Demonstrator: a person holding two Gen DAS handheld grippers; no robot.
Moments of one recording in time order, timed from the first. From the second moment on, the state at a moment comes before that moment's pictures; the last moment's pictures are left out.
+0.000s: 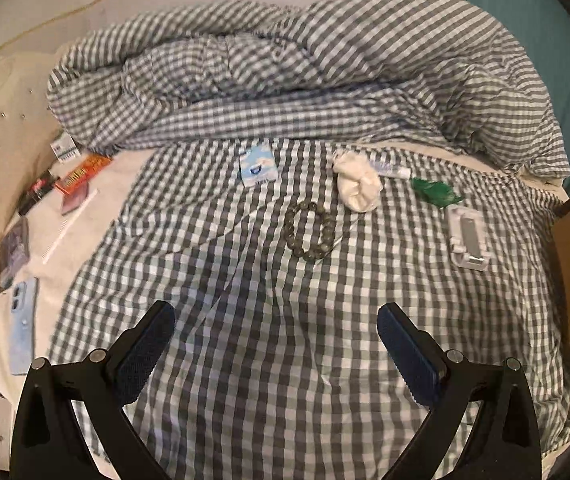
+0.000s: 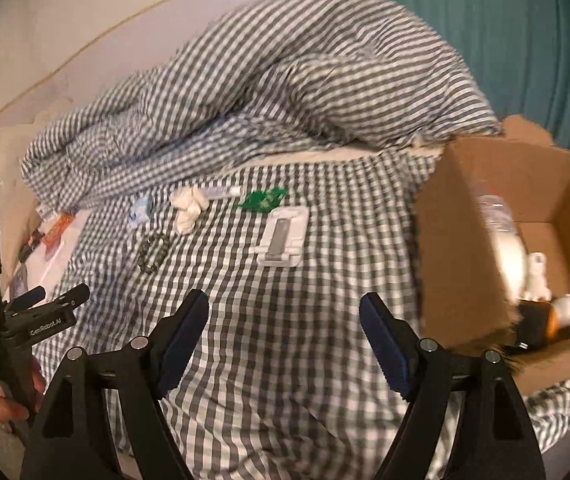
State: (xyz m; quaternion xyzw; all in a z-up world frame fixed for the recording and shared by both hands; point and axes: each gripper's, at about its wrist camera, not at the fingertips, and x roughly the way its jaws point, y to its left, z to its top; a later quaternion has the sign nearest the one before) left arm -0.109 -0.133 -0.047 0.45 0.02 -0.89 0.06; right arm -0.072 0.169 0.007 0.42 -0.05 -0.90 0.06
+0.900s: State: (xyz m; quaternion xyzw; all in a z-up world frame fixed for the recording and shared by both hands) left arm -0.258 -0.104 -0.166 0.50 0.00 -0.87 0.01; right arm -0.194 0.160 -0.095 0.51 -0.02 -0.86 0.03
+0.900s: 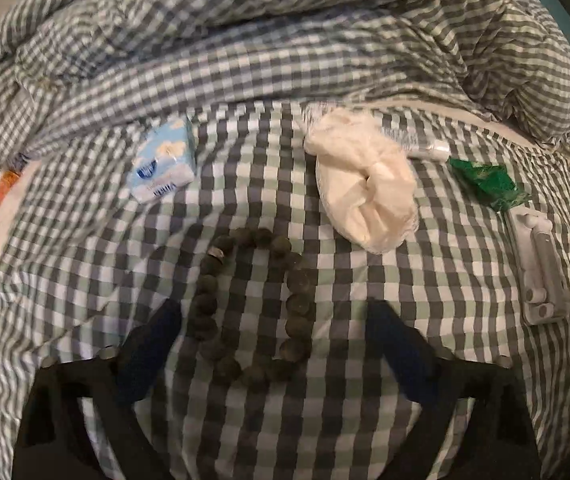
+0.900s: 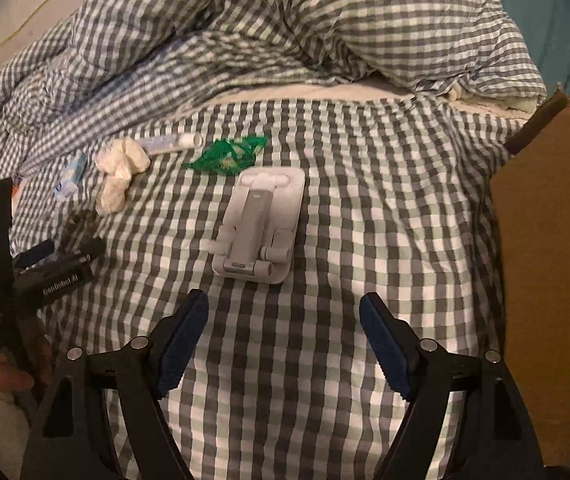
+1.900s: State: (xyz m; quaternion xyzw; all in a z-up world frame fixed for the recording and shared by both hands) left arm -0.210 -0.141 -0.106 0.46 0.01 -0.89 0.00; right arm -0.245 0.132 -0.130 0.53 -0.01 -0.85 0.01
